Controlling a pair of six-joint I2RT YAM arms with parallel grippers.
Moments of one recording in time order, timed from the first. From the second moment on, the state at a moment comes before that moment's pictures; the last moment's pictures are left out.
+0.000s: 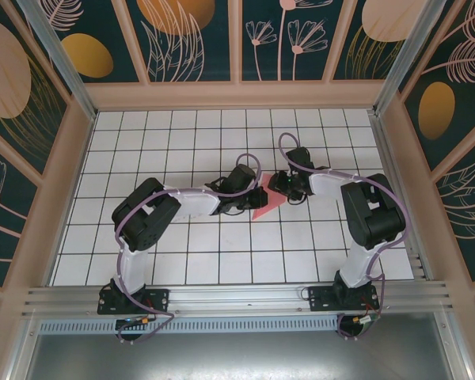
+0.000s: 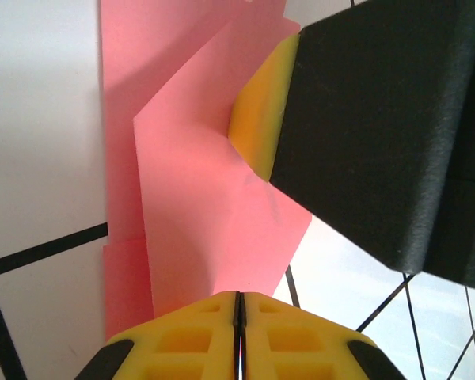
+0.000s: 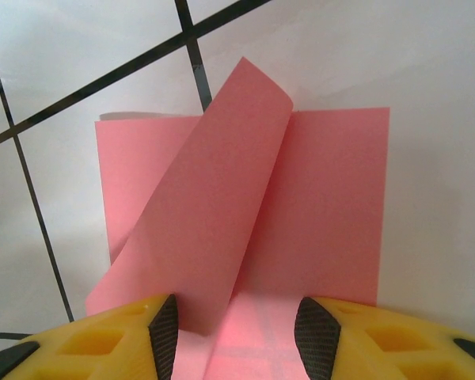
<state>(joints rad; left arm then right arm) -0.81 2.01 1.14 0.10 0.24 -0.80 0.37 1.80 0.96 -0.23 -0.20 0.70</state>
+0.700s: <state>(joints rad) -0.81 2.03 1.16 0.07 0.20 -0.79 0.40 1.82 0.97 -0.25 -0.12 0.72</state>
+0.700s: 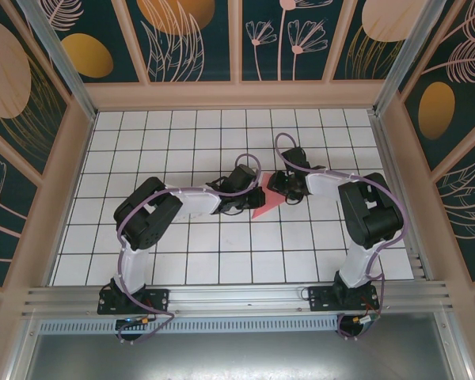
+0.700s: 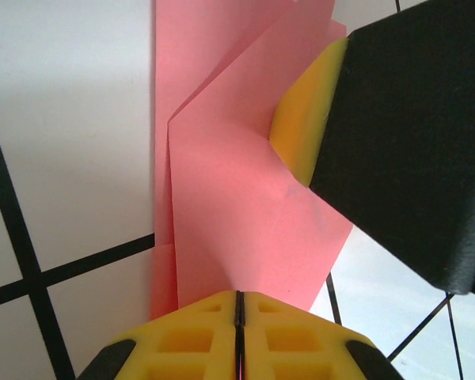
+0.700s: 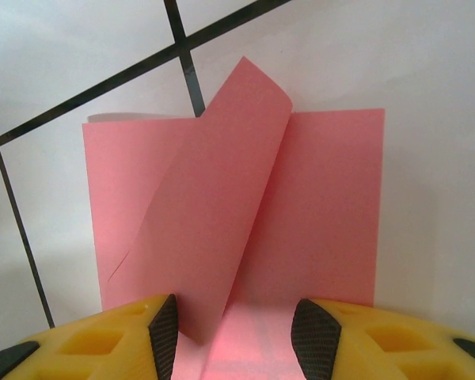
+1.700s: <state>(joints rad) -0.78 1.77 0.95 0.10 0.19 -0.80 0.45 1.78 0.93 -0.18 -0.09 0.70</state>
